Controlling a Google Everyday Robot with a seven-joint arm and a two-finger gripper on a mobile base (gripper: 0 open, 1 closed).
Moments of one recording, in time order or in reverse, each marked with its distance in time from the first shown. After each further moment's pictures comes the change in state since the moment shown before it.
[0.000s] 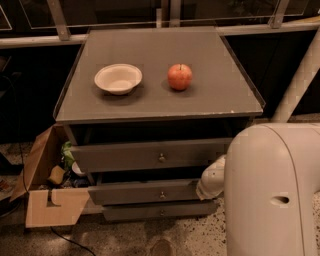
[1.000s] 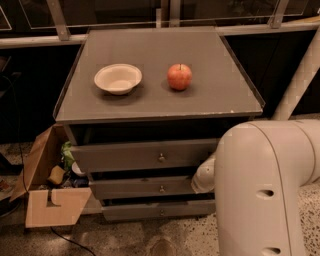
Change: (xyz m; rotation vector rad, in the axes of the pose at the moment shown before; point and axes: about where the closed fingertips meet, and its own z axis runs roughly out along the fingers) arm -0.036 0.002 0.006 0.009 -0.049 -0.001
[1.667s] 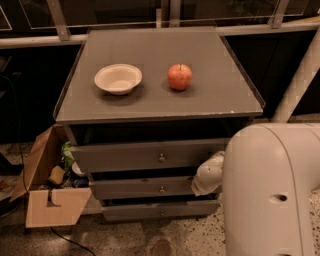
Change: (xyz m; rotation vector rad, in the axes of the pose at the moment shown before) arm 0.014 0.006 -0.004 -0.025 0.033 0.011
